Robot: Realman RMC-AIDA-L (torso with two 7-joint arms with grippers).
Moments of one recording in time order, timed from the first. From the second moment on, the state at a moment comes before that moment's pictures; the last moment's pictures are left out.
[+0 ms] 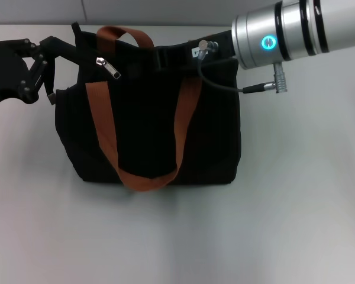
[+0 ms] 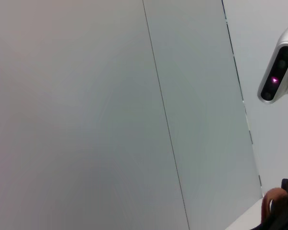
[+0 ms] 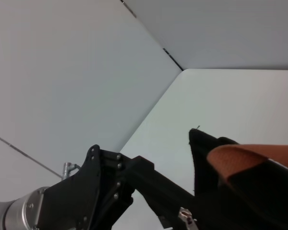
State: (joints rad) left arm -0.43 -2.03 0.42 0.59 1.74 1.63 -0.84; right arm 0.82 2.08 -1.43 -0.91 -1.77 -1.16 2.57
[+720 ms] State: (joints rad) left arm -0.44 -2.04 0.43 0.59 1.74 1.64 -0.84; right arm 0.85 2.08 -1.37 -0.91 -1.76 -1.20 2.50
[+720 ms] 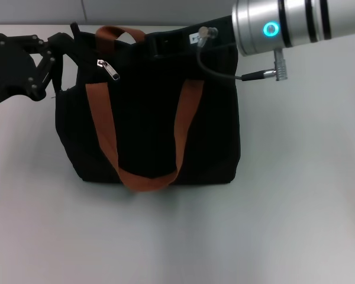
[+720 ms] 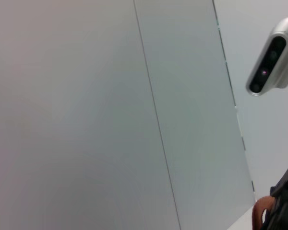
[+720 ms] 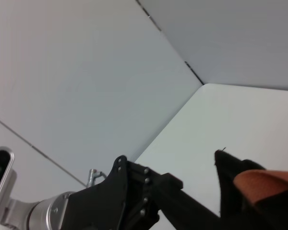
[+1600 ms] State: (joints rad) left arm -0.48 -2.04 0.43 0.59 1.74 1.67 -0.87; right arm 0.95 2.09 -1.37 -0.78 -1.75 -1.18 2.50
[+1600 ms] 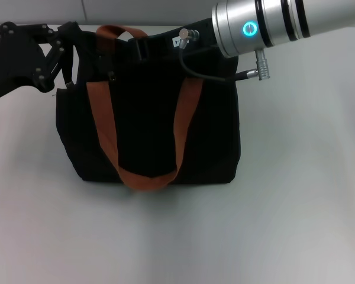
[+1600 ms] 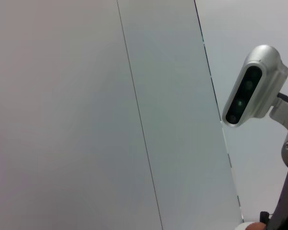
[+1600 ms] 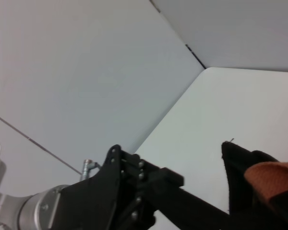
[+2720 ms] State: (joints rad) left arm -0.48 -2.04 0.43 0.60 1.74 1.70 -0.87; right arm 0.96 2.09 -1.40 -0.82 -1.82 -1.16 2.50
